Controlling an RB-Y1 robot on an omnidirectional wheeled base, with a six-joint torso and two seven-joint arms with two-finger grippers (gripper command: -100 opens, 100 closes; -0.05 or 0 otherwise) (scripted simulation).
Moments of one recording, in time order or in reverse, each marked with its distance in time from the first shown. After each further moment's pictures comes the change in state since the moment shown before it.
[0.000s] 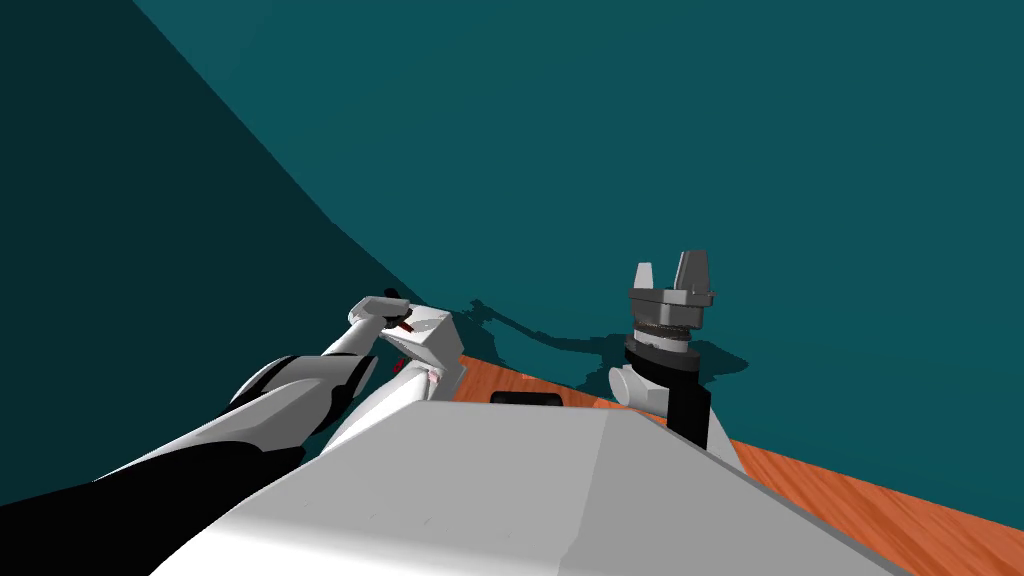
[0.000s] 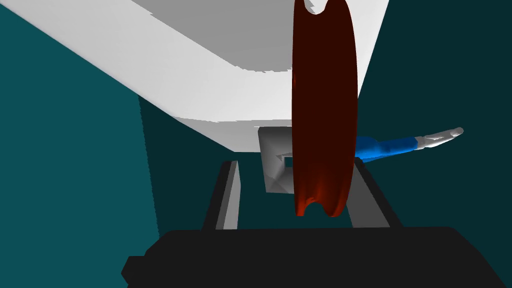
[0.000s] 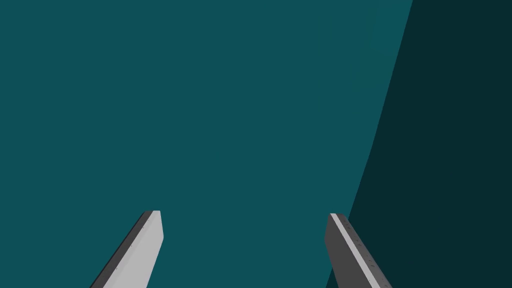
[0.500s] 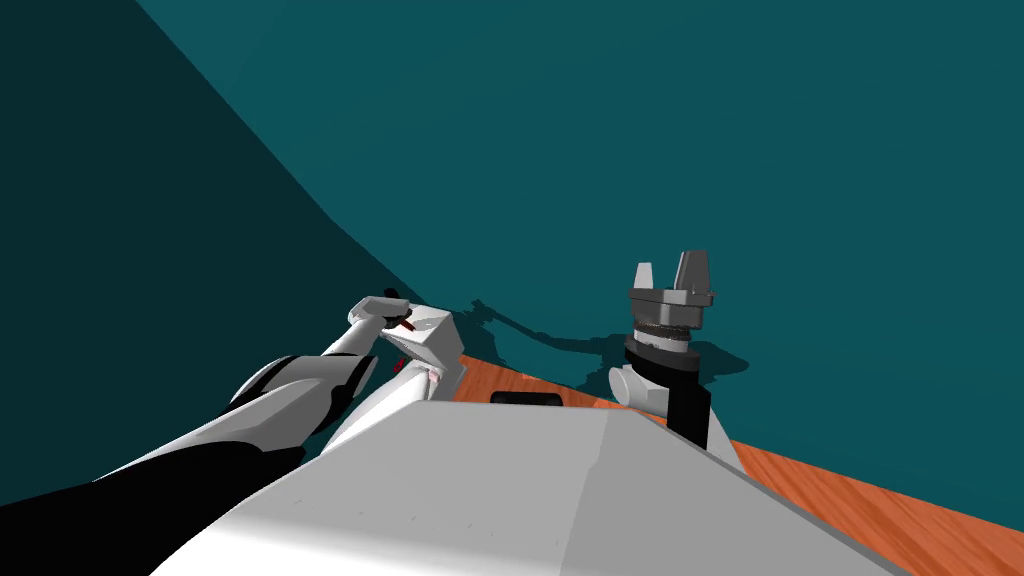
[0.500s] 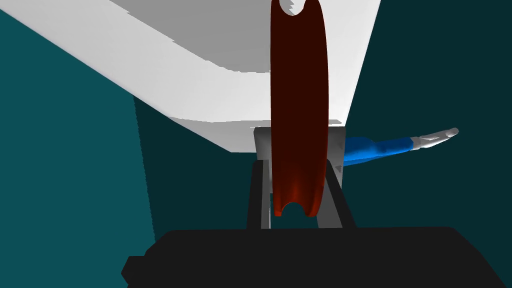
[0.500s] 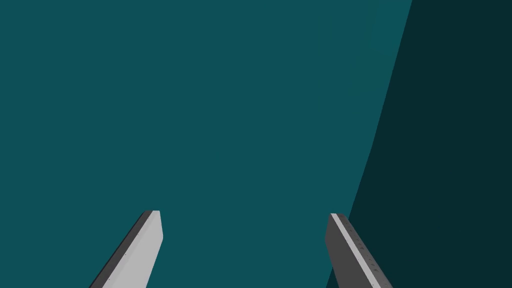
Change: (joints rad) left arm 0.001 0.001 0.000 0.001 0.000 0.002 0.001; right arm 0.000 0.000 0.000 0.000 0.000 0.000 0.000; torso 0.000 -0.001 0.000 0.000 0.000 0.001
